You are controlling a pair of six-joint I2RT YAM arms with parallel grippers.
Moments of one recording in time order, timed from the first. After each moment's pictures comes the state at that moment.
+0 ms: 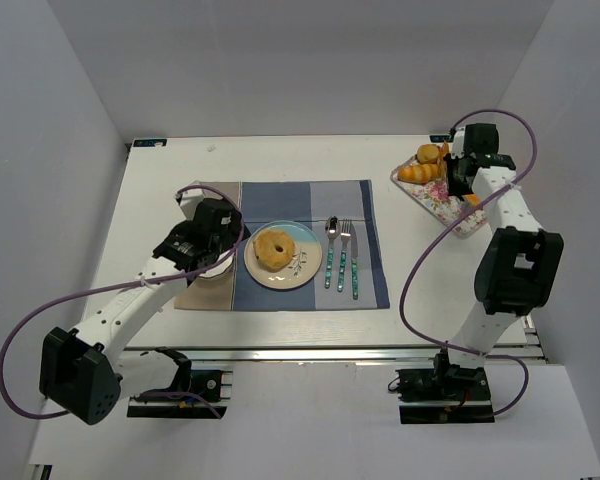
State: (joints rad) left arm -0.49 1.17 0.90 -0.48 -0.46 -0.80; right arm -0.07 1.80 1.54 -0.64 0.07 -0.21
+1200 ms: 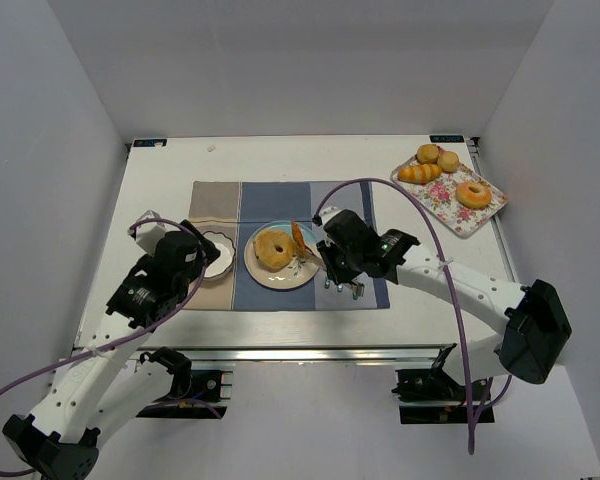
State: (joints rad) left arm -0.49 0.75 0.82 -0.75 -0.56 -0.96; right arm 0.89 1.39 1.10 -0.64 0.09 0.22
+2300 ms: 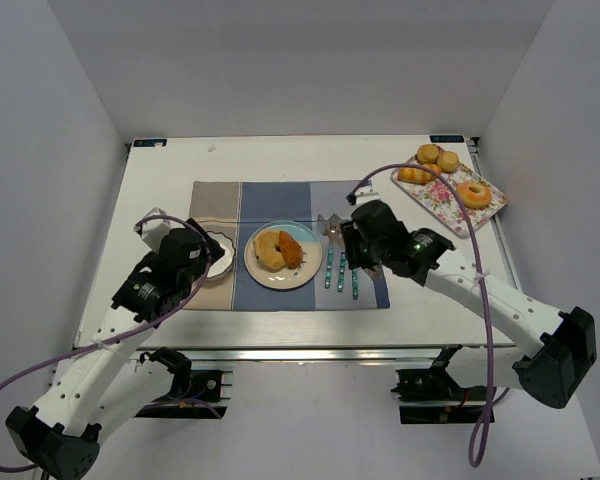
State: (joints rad) left arm -0.49 0.78 0.81 -0.72 -0.53 -0.95; right arm 0.84 1.23 1.08 -0.68 0.25 0.33
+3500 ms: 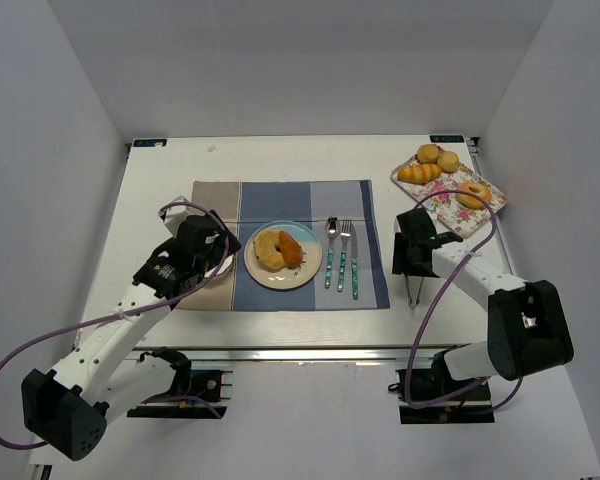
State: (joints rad) left arm -0.49 0.96 0.81 -0.55 -0.43 -0.87; right arm 0.33 1.39 0.78 -0.53 0.32 0.33
